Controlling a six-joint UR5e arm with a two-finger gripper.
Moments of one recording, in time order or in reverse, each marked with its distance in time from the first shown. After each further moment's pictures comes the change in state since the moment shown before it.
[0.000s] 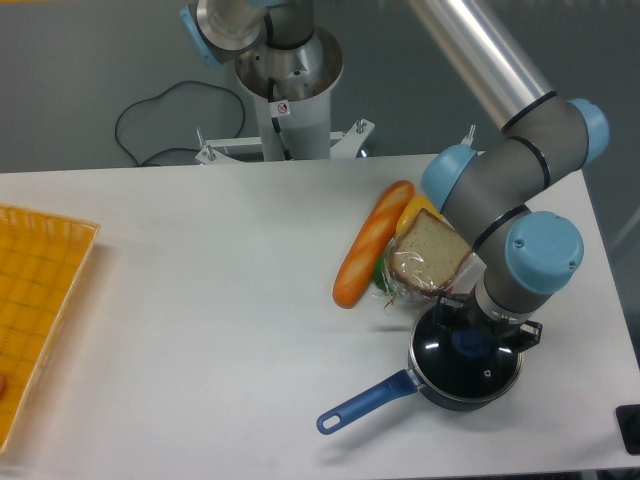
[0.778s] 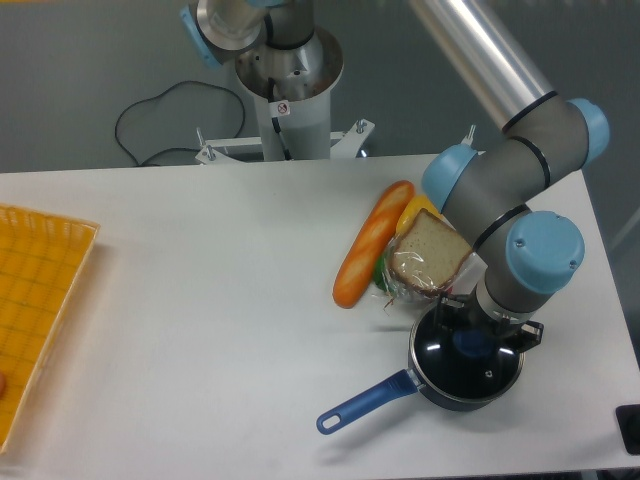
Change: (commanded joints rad) arm 0.002 0.000 0.000 0.008 0.000 0.003
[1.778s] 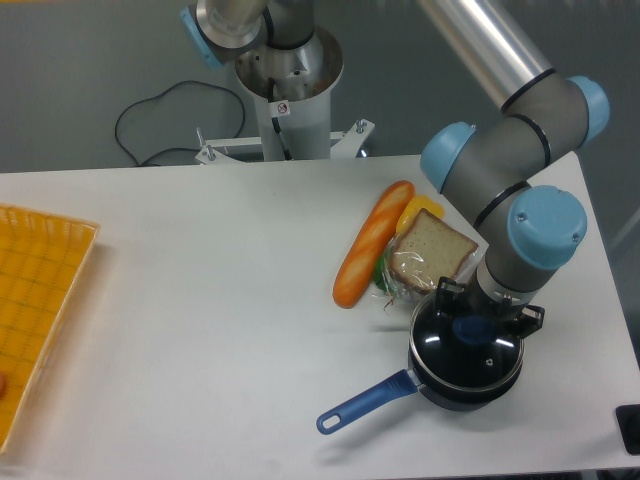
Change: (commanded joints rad) arm 0.015 0.075 -0.046 -0.006 -0.023 0.002
